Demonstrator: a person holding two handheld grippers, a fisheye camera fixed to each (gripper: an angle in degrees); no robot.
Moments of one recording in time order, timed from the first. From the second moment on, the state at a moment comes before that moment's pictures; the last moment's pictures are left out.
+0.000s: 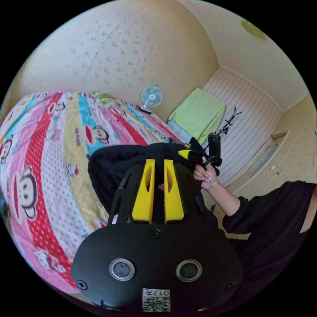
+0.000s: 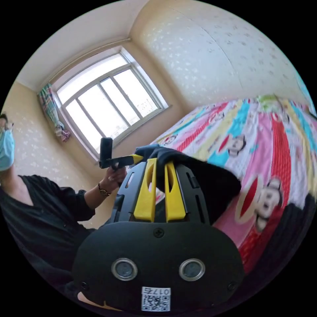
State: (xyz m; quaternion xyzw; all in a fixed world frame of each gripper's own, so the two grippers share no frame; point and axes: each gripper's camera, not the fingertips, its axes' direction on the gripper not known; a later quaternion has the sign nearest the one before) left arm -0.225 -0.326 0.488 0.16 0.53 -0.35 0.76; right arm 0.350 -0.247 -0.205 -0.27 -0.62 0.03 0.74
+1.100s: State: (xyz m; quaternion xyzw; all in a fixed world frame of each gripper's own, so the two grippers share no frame) left arm -0.182 -0.220 0.537 -0.02 0.71 -0.51 0.48; right arm 0.432 -0.090 -0.232 -0.48 -0.63 0.30 0.53
